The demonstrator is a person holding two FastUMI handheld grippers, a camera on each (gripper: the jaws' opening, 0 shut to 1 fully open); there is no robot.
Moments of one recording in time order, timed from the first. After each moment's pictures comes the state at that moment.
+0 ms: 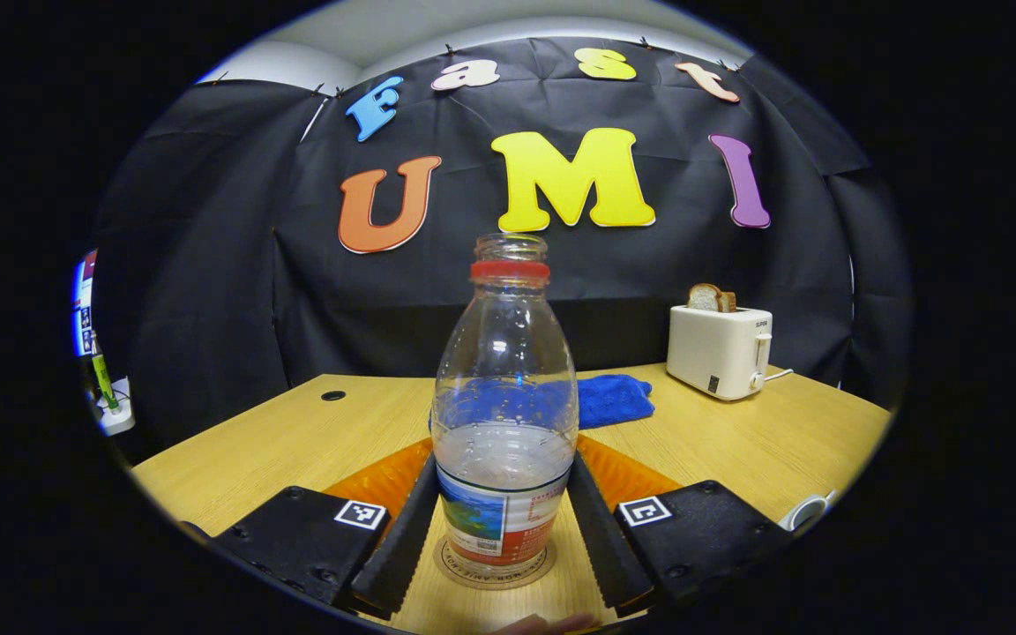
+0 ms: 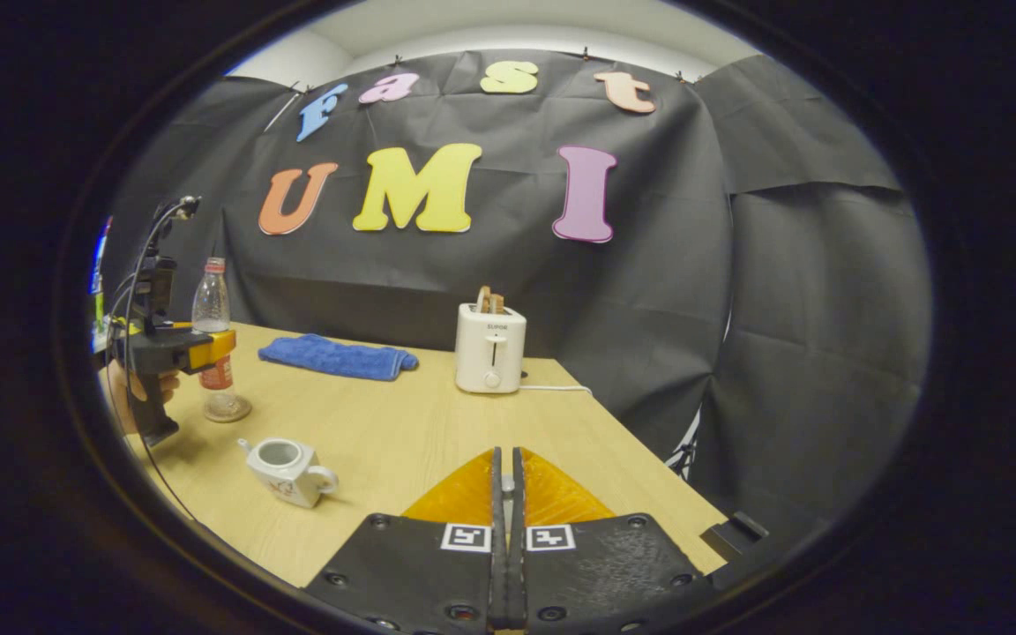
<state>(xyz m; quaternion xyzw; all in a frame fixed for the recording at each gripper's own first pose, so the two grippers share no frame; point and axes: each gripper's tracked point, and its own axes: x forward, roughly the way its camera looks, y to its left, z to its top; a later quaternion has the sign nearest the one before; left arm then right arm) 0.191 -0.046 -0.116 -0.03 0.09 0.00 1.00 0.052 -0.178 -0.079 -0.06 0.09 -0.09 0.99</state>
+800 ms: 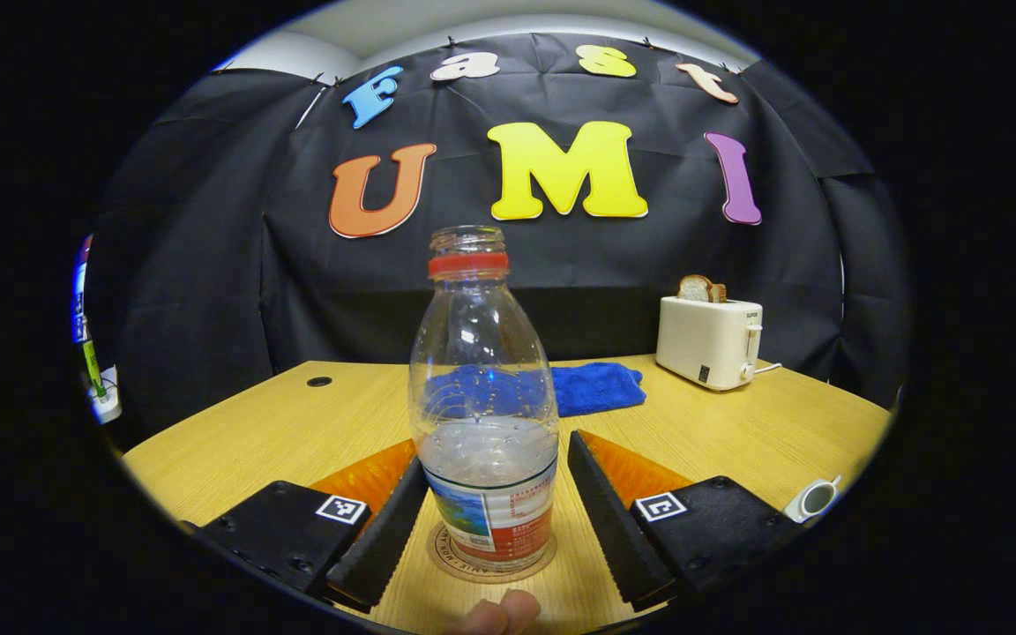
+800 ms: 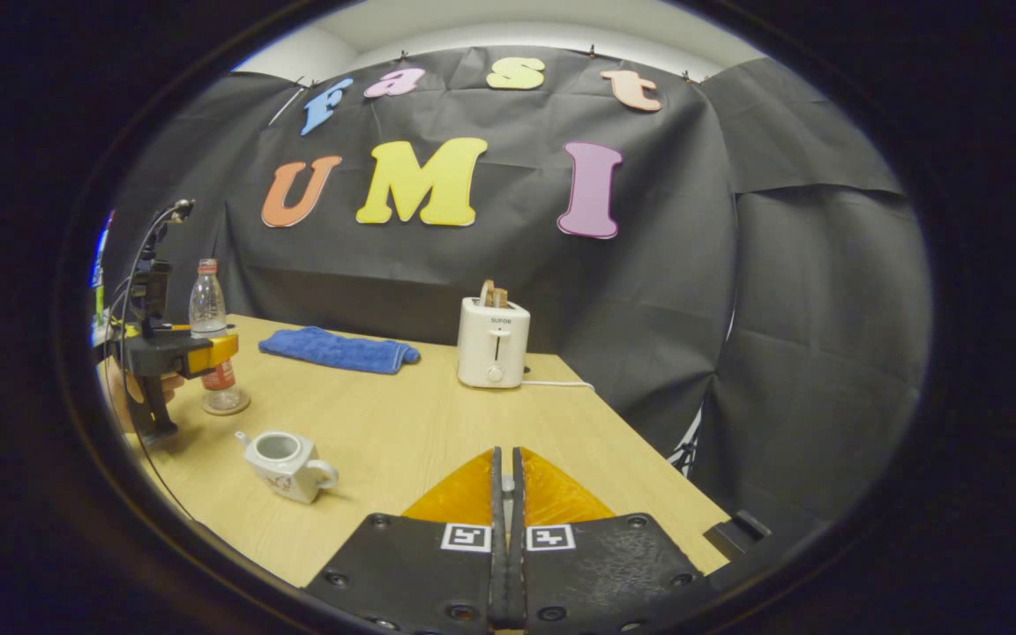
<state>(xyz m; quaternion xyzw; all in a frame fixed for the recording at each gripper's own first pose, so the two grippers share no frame) 0.184 -0.047 -0.134 -0.04 0.10 -0.03 0.99 0.054 -0.173 -0.083 -0.07 0.09 -0.09 0.99</state>
